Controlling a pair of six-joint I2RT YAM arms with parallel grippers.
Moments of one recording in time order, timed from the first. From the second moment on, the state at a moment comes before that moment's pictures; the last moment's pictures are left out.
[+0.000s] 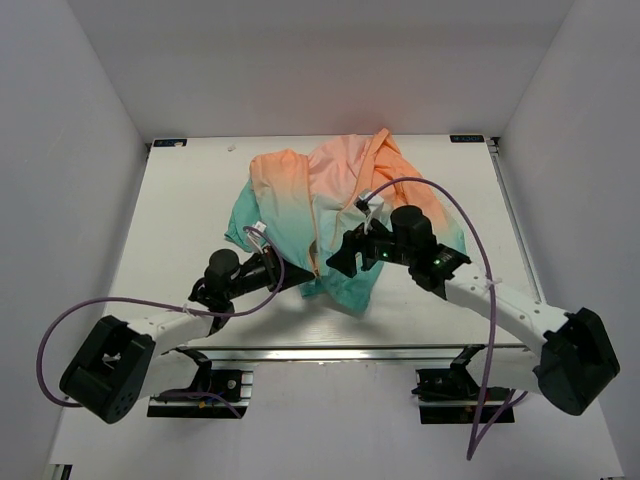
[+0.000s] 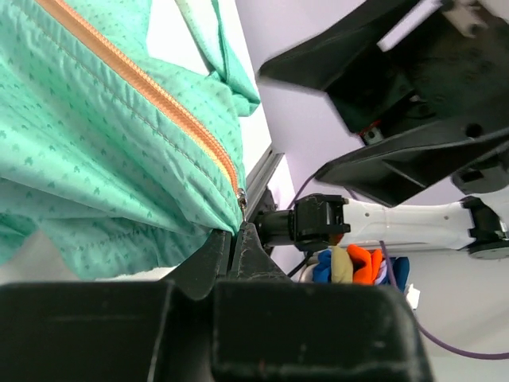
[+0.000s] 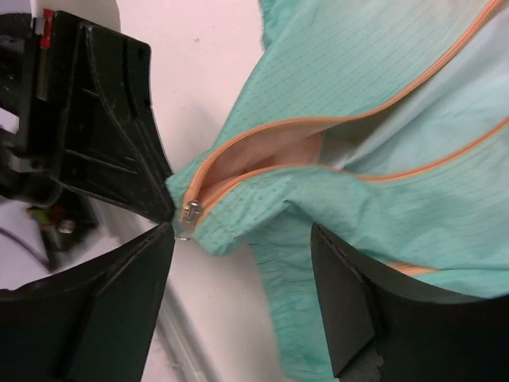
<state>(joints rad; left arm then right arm) -0.51 1.18 0.28 0.77 0.61 -1.08 0.70 1.21 0.77 0.05 -0.42 0.26</state>
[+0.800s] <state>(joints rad) -0.51 1.02 0.36 0.44 0.52 -1.05 1.20 1.24 0.84 -0.09 0.24 -0.31</state>
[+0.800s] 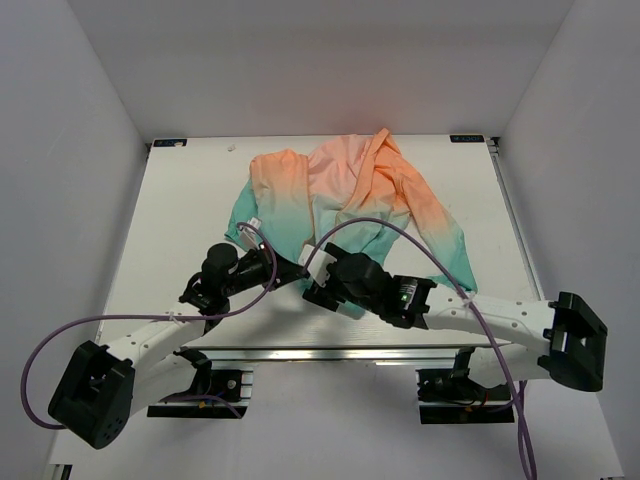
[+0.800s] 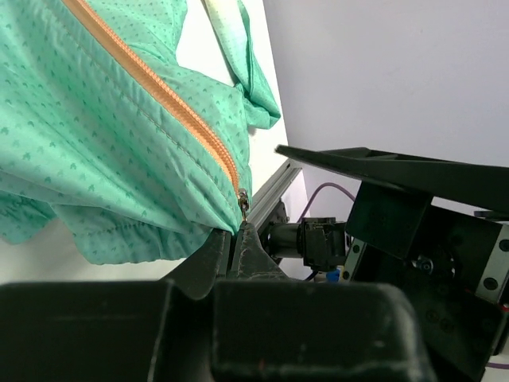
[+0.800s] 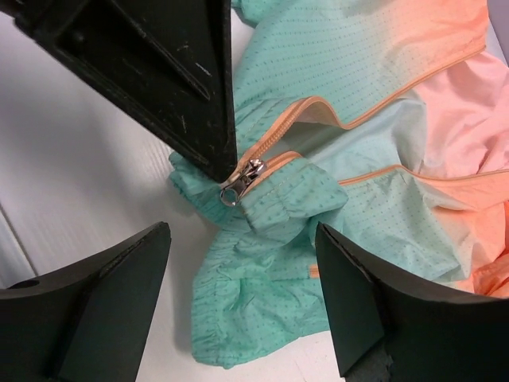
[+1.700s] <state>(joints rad) -0.51 1.03 0.38 0.39 0.50 -1.00 1.20 1.34 0.84 0.05 0.32 -0.34</state>
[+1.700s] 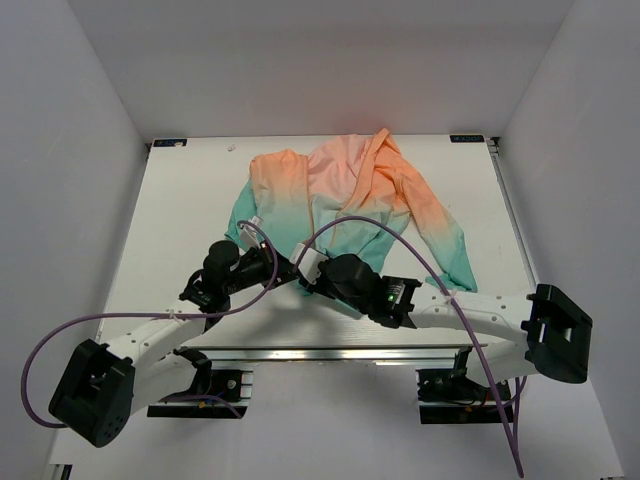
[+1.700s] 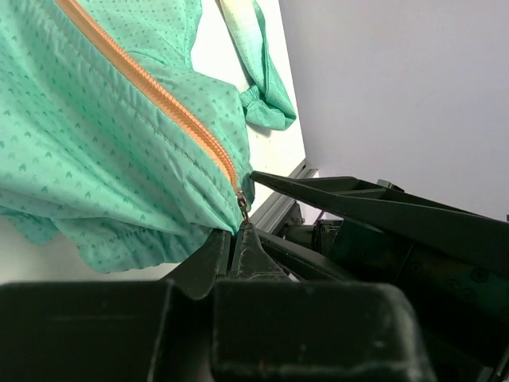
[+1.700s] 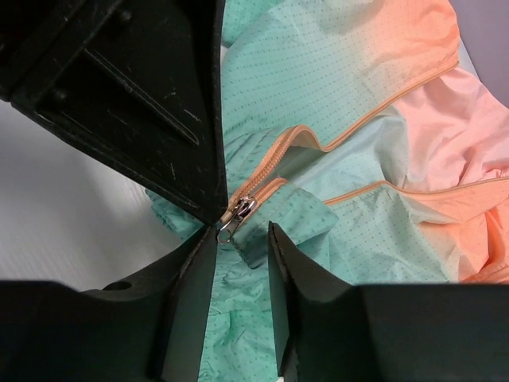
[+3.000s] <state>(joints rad) -0.52 1.07 0.46 0.27 0.48 -0.90 1.20 1.37 0.84 0.09 0.41 -0.30</state>
